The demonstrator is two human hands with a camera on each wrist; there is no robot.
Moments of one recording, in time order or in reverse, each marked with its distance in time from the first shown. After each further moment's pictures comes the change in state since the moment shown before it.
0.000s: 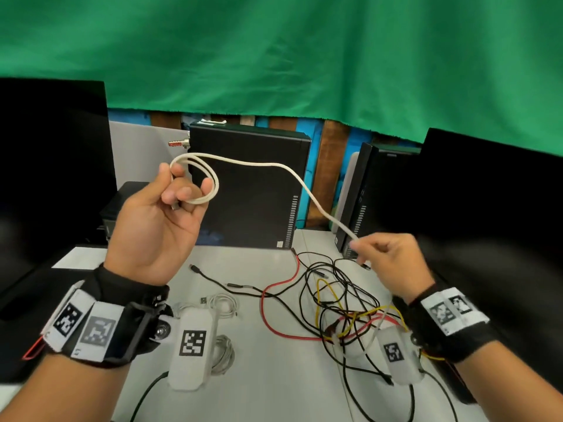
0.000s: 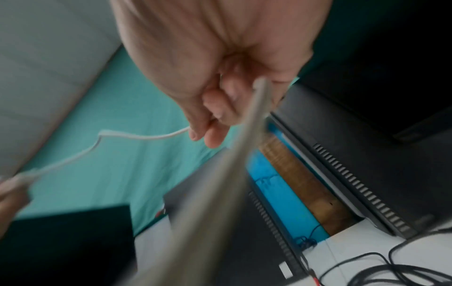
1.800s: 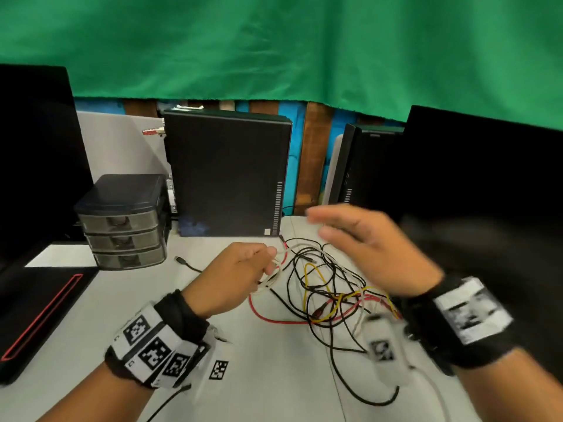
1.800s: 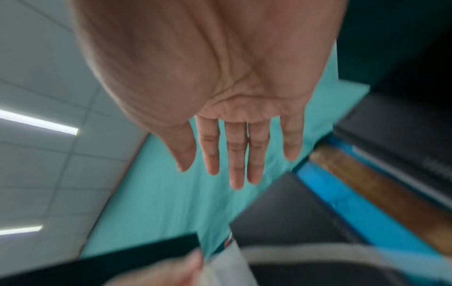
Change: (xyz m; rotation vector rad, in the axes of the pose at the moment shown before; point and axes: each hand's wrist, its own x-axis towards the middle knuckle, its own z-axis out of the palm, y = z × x) left_hand -0.022 -0.107 -0.012 1.166 -0.238 -0.343; right_hand -0.023 -0.055 -0.016 0.013 -0.337 -0.246
